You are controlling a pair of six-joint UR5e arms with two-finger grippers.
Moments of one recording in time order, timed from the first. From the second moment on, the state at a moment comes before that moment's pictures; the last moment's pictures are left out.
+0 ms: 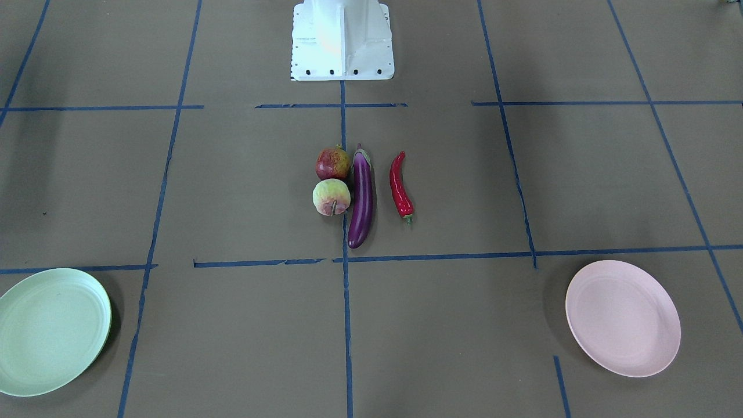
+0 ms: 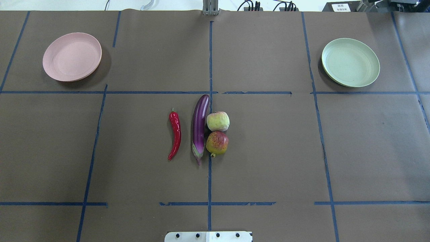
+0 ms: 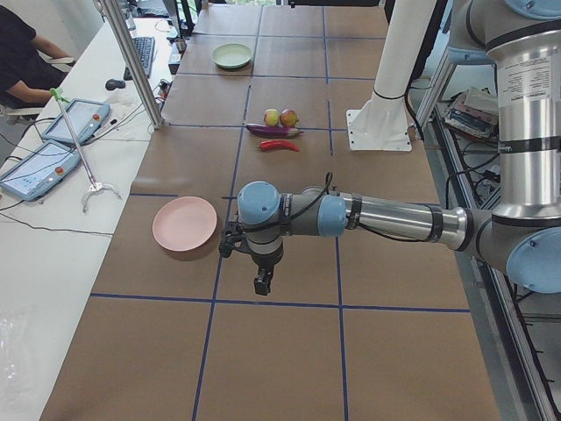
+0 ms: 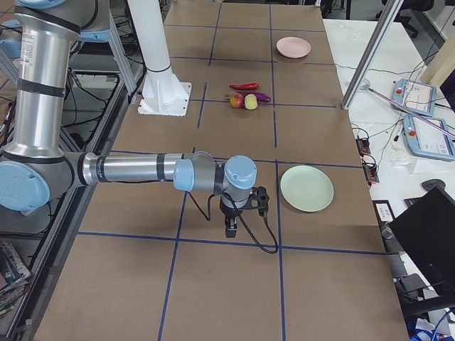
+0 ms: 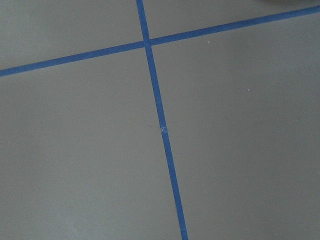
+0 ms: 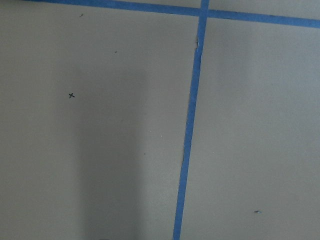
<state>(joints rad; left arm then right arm) -1.53 -1.42 -1.85 -1.44 -2.34 0.16 1.49 -1.76 1.82 -1.68 2.36 -0.07</state>
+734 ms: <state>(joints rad) -1.53 -1.41 -1.86 -1.44 -2.33 0.17 1.49 -1.77 1.82 -1.68 2.36 -0.07</state>
